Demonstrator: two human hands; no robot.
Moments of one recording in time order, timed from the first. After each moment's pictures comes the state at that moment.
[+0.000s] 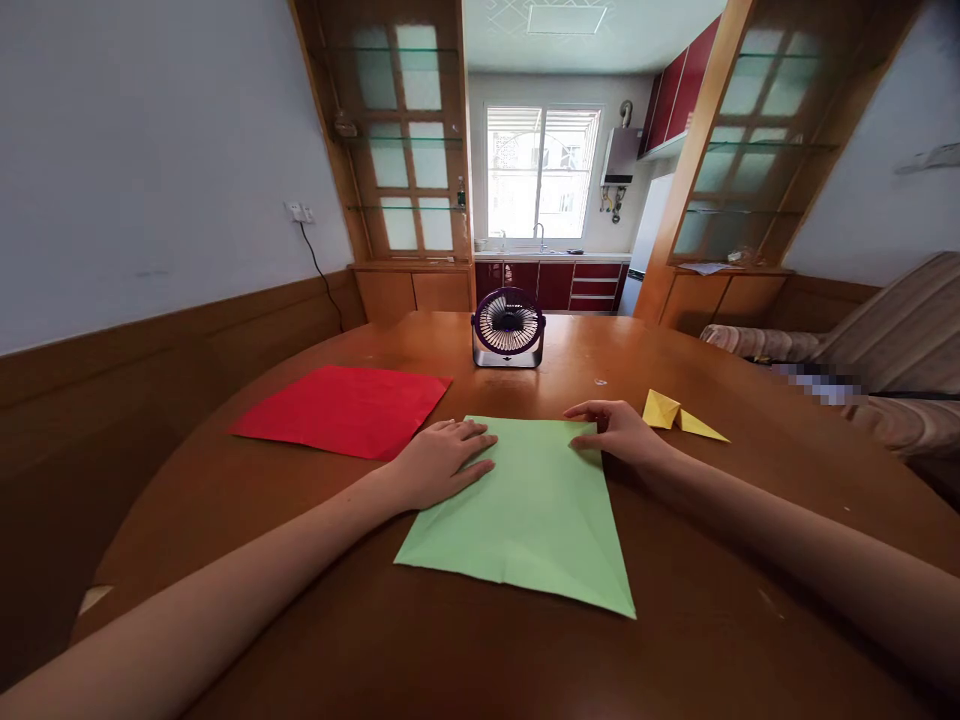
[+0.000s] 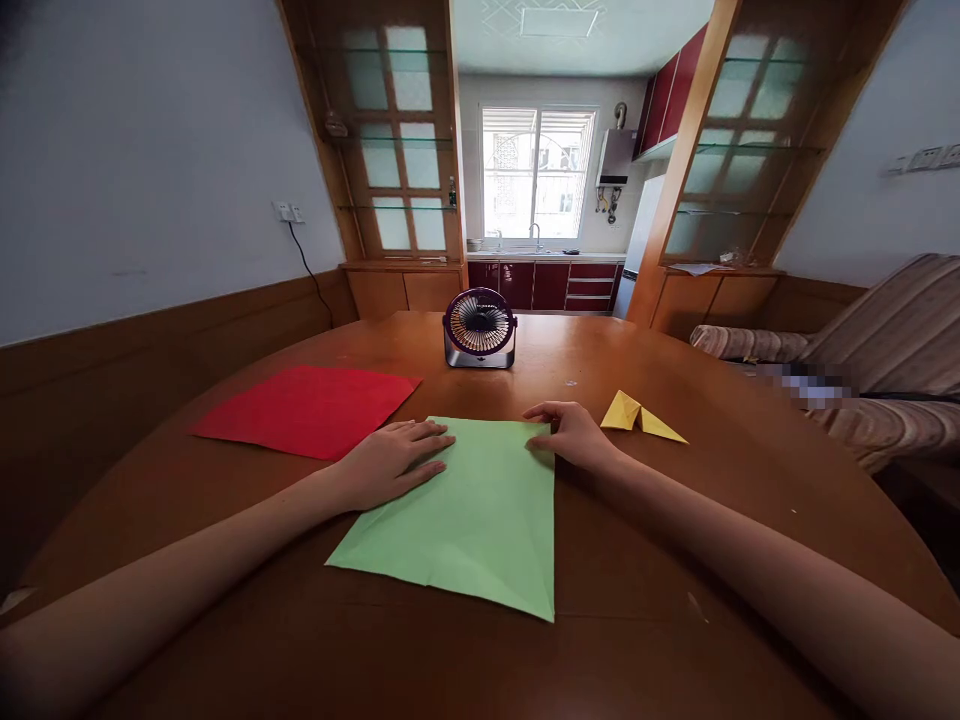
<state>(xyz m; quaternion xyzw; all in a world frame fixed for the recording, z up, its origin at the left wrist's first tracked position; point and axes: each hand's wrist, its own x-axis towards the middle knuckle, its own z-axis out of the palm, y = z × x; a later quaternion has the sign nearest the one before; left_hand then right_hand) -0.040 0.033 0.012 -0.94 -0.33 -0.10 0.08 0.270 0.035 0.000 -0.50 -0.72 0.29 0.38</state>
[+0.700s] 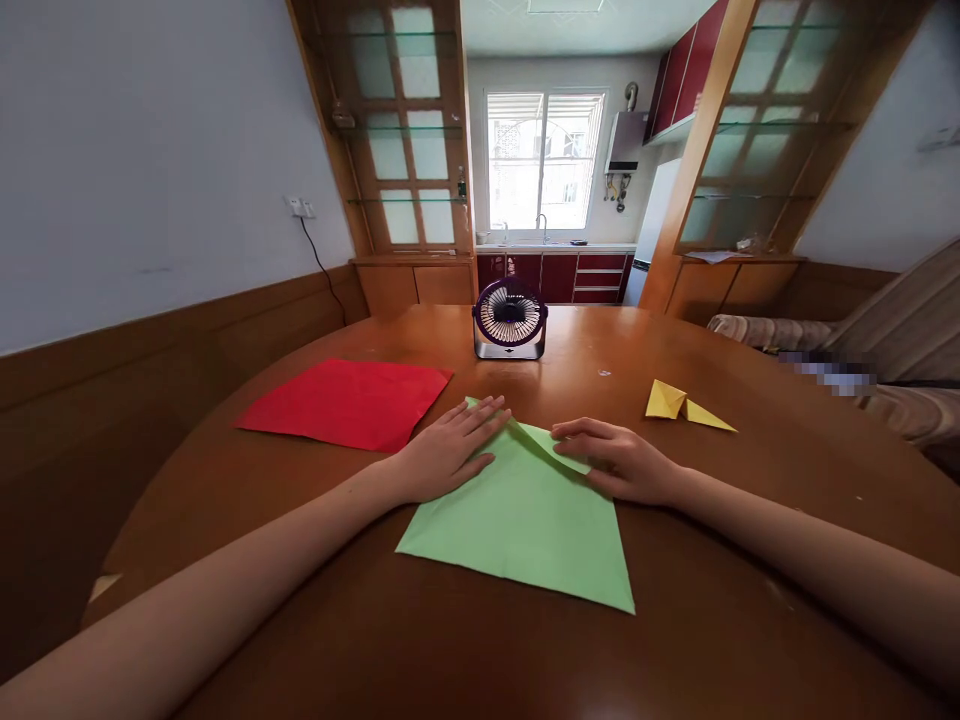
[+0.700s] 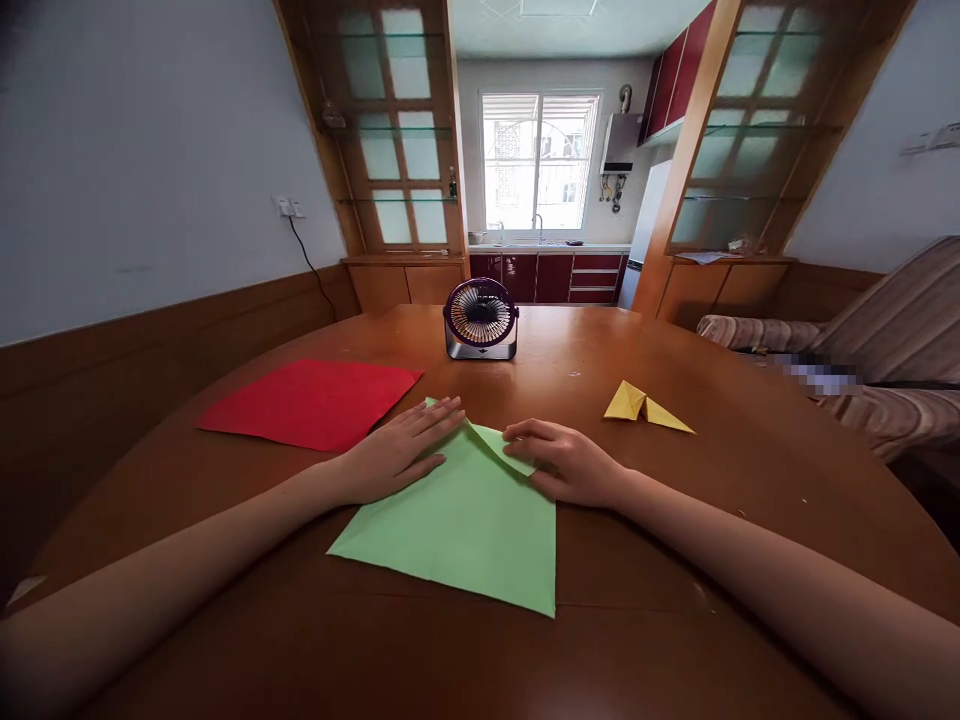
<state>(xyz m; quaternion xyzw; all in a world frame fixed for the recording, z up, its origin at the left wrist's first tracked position) -0.040 0.039 0.005 -0.96 -0.26 -0.11 0.09 0.264 -0.008 0.000 -0.23 -0.93 0.05 0.29</state>
